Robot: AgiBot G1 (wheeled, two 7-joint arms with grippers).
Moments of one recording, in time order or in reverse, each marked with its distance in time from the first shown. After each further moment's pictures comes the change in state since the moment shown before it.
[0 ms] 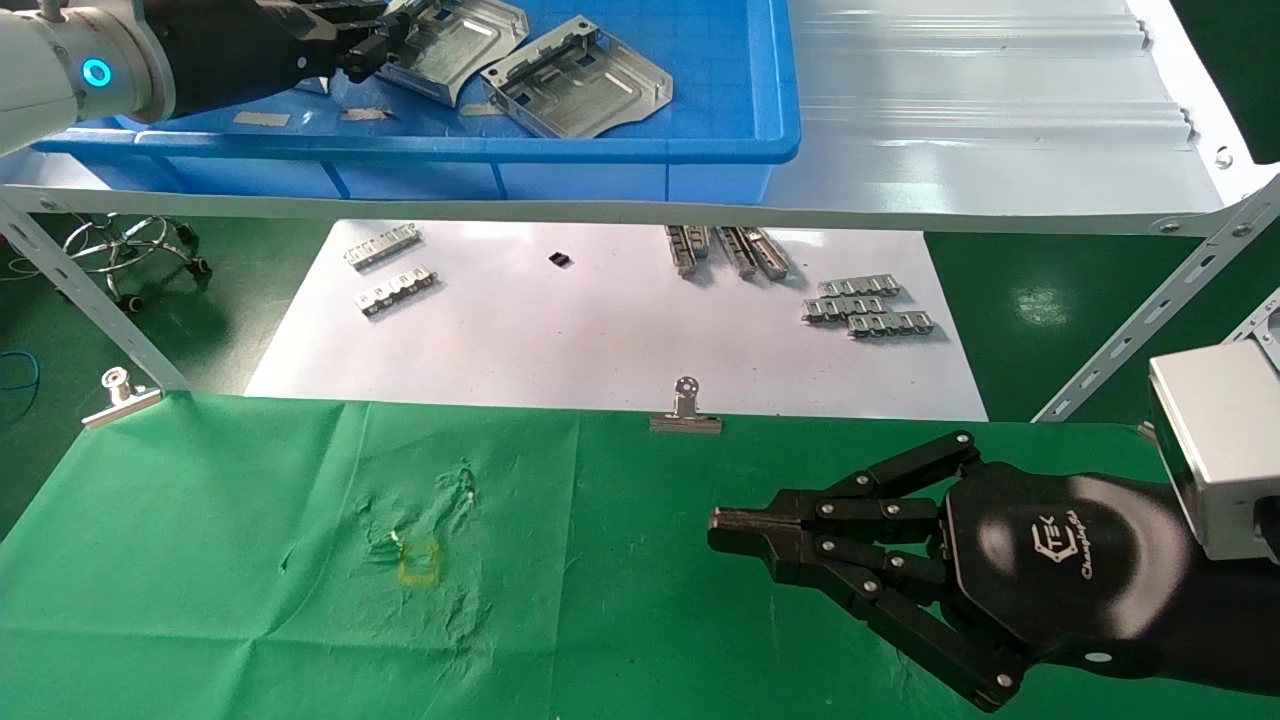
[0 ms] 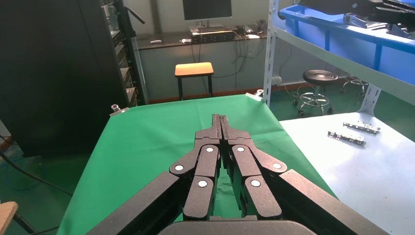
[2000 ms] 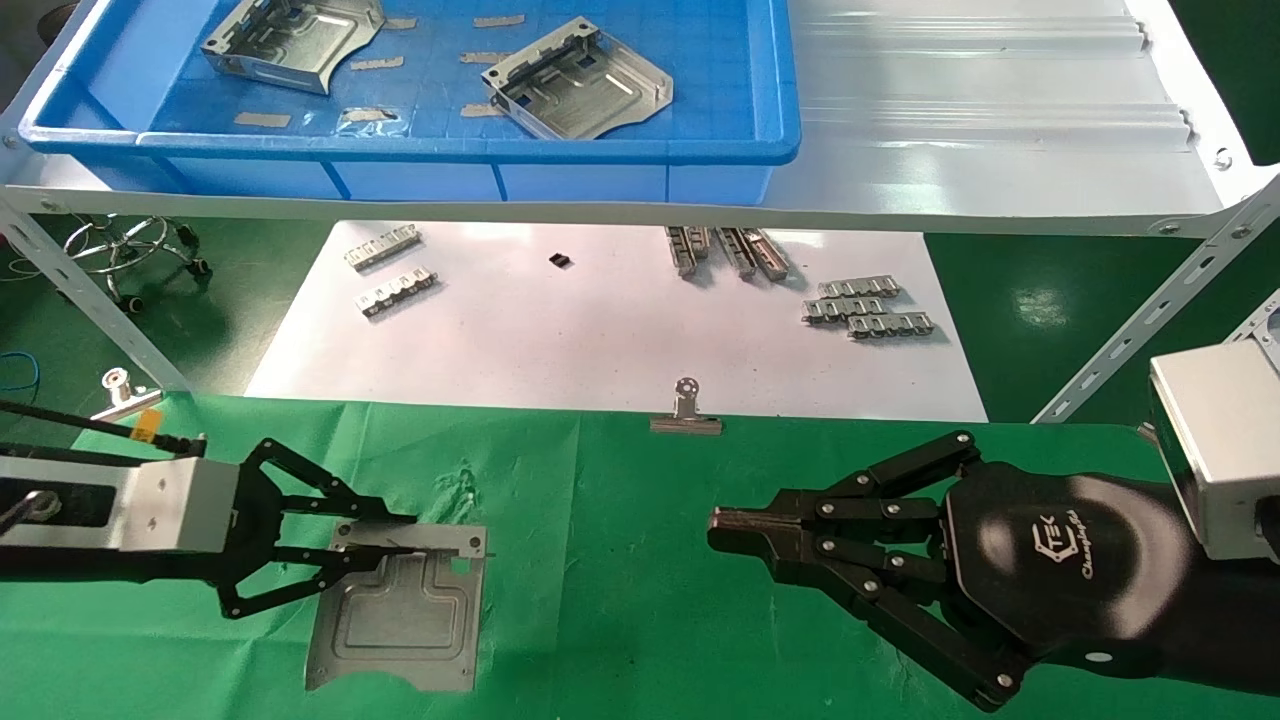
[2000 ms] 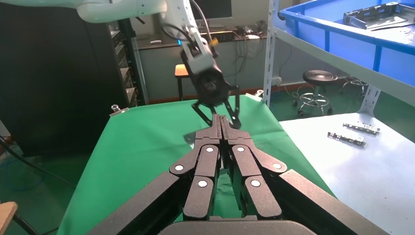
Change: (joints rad) left arm 0.413 -0.531 0.383 -0.683 -0.289 0.724 0.394; right arm 0.000 0.000 0.000 0.000 0.000 0.000 0.000
